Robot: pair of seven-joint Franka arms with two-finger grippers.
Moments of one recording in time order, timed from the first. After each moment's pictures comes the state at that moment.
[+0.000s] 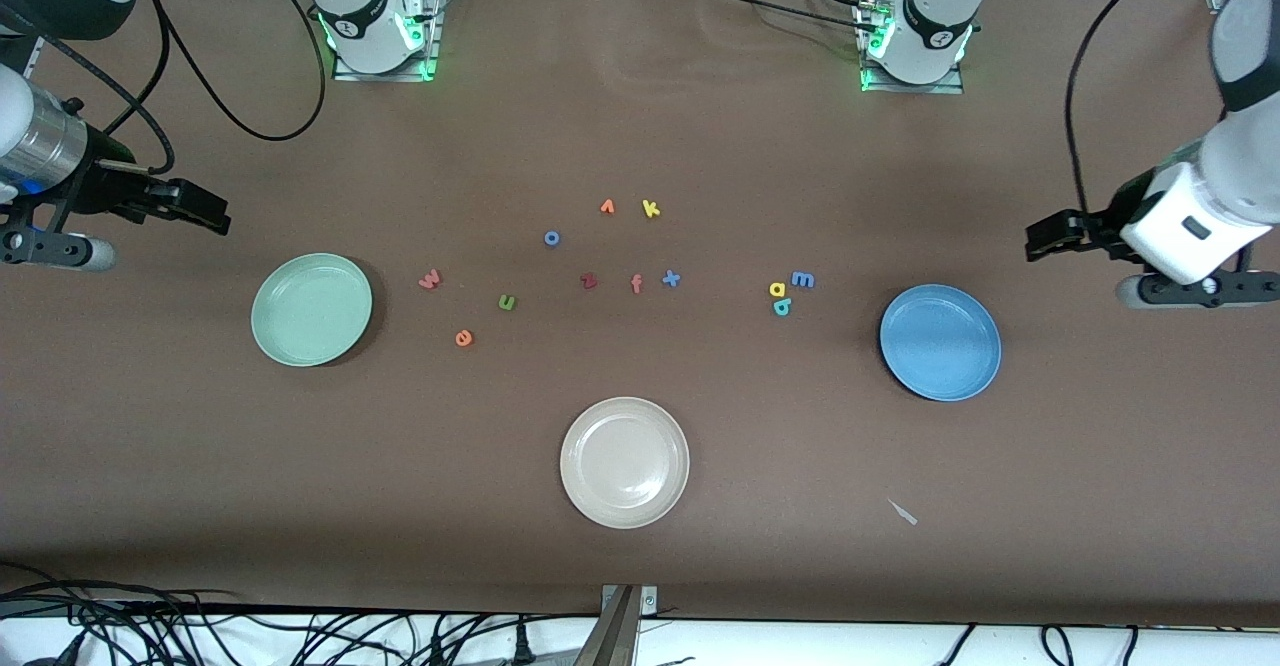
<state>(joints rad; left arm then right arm) 0.07 0.20 -0.18 -1.49 0.02 1.56 -0.19 0.20 0.13 -0.14 -1.53 0.00 1.57 0.18</state>
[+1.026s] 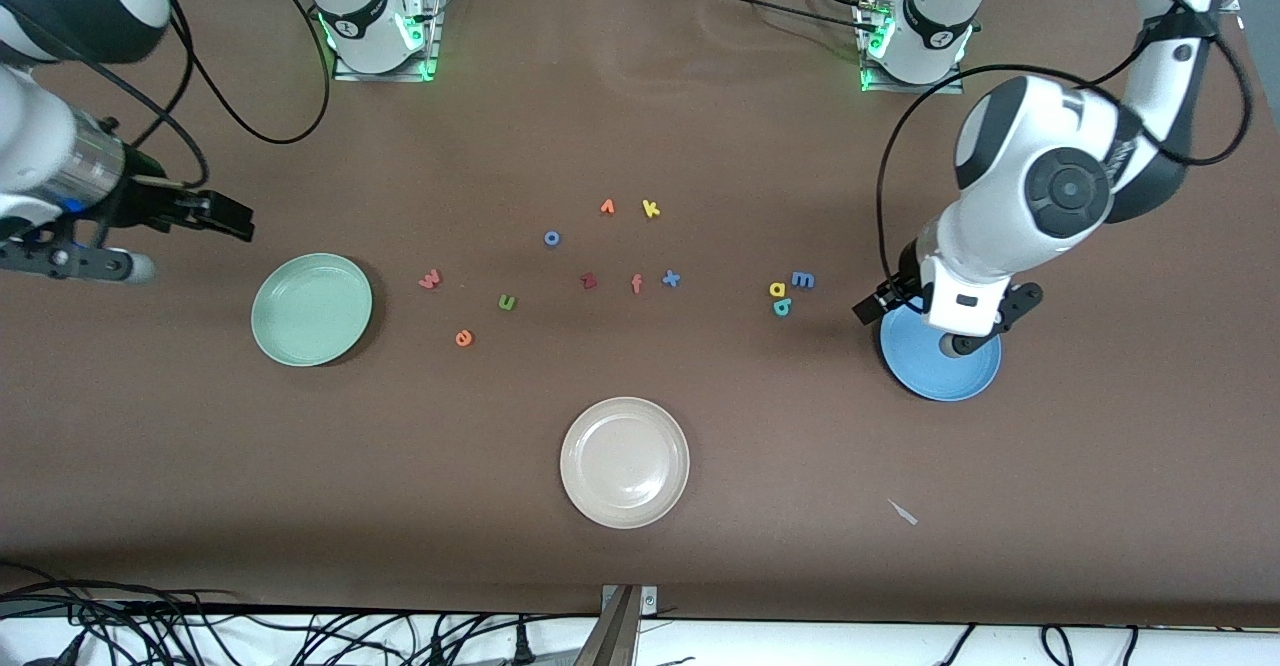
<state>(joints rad) -0.08 0.30 -0.24 -1.77 -0.02 1.98 -0.99 0.23 0.18 -0.13 -1.53 0.00 1.58 0.18</state>
